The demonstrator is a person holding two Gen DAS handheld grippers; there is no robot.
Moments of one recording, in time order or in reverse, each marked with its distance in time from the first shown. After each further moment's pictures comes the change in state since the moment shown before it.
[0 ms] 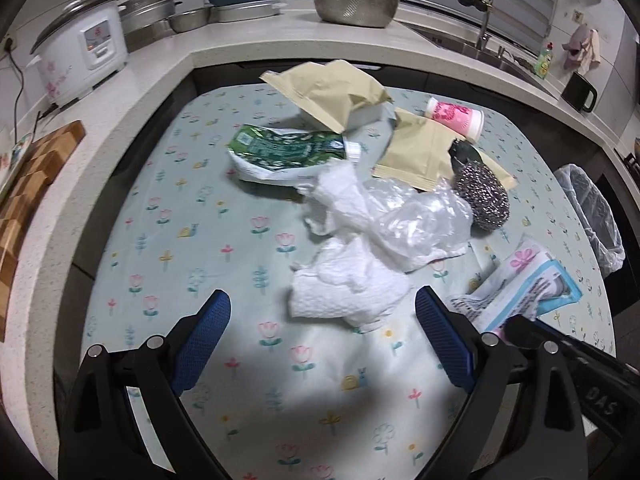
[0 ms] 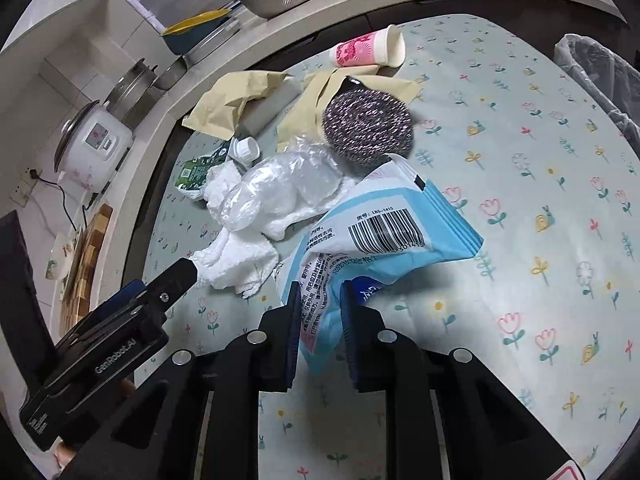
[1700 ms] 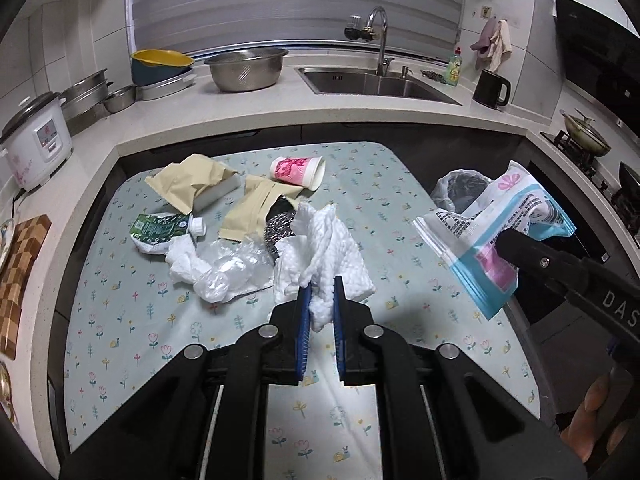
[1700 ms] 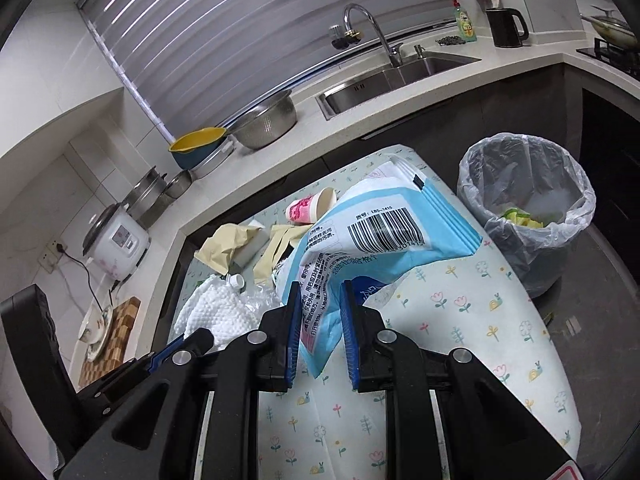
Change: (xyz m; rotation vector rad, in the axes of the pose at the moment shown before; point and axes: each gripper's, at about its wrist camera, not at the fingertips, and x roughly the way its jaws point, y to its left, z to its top) left arm -0.116 -0.165 0.000 0.166 -0.152 -0.136; right arm -0.182 -0.083 0.027 0.047 -0.356 0.016
